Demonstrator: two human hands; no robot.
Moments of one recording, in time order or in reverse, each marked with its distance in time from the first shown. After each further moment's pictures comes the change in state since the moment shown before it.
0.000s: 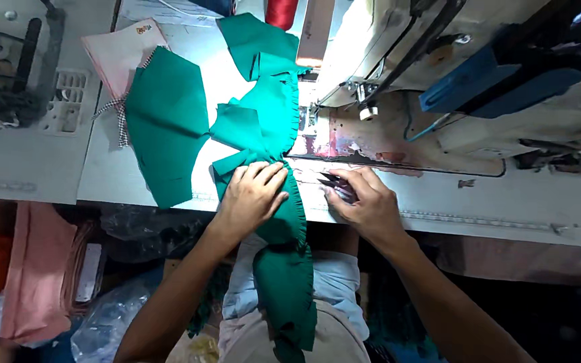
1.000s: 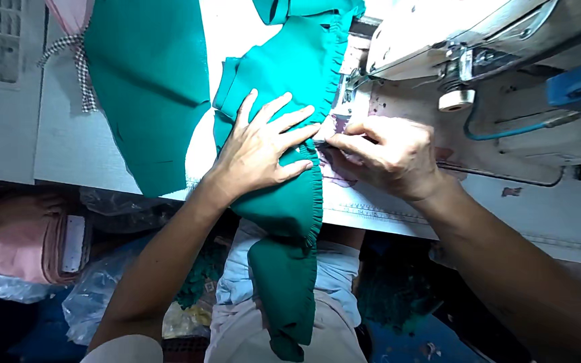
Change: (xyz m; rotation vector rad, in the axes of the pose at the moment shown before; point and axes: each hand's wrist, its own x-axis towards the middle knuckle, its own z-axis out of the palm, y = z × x) left_hand 0.048 -0.053 0.007 -0.073 -0.164 0.019; right_hand 0.098 0.016 0.013 -0.115 -0.076 -0.696
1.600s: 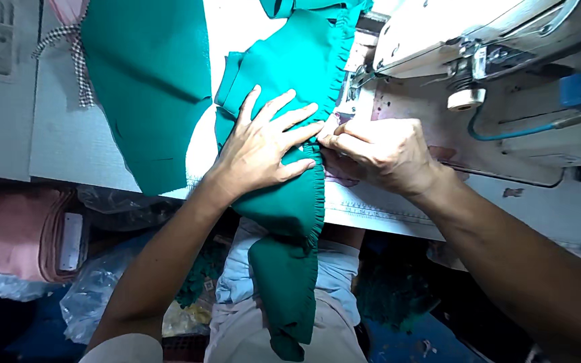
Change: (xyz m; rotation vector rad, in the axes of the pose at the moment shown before) left_hand 0.000 0.000 0.000 0.002 -0.005 0.005; right_hand 0.014 -0.001 0.003 0.075 -0.075 -0.066
